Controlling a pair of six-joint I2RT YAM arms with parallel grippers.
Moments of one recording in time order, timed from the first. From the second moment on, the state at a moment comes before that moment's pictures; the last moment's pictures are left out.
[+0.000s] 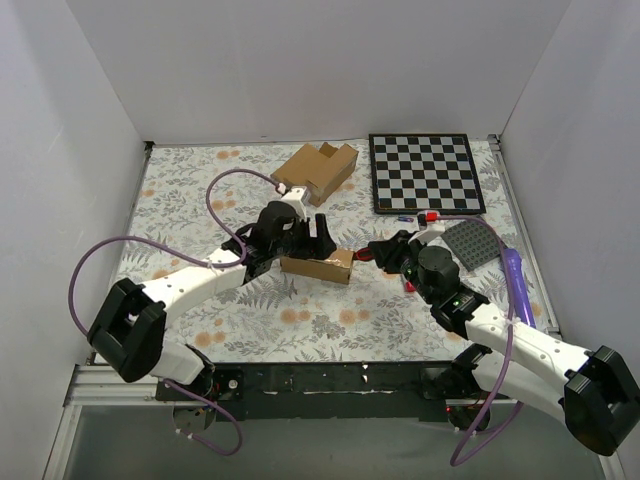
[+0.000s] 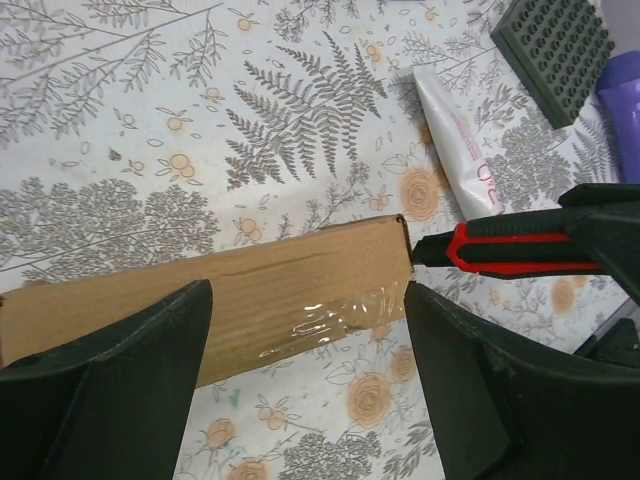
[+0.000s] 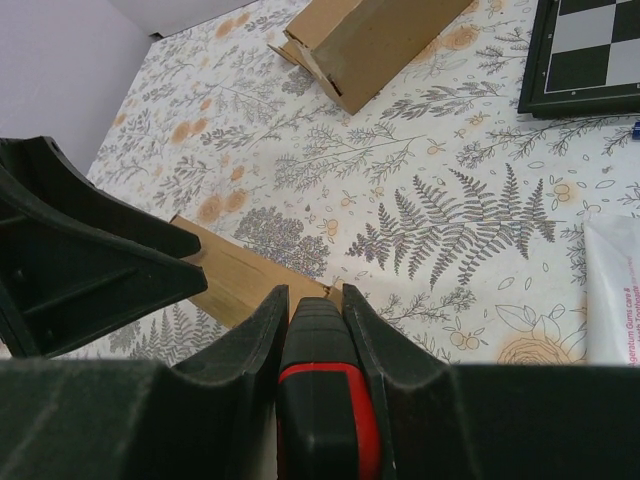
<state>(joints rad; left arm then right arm) -0.69 1.41 0.88 -0.01 0.07 -0.56 0.72 0.93 0.40 0.33 0.22 0.61</state>
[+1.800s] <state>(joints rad) -0.47 1.04 0.74 -0.08 0.19 -0.47 0.71 1.09 0.58 0.26 0.18 0.42</state>
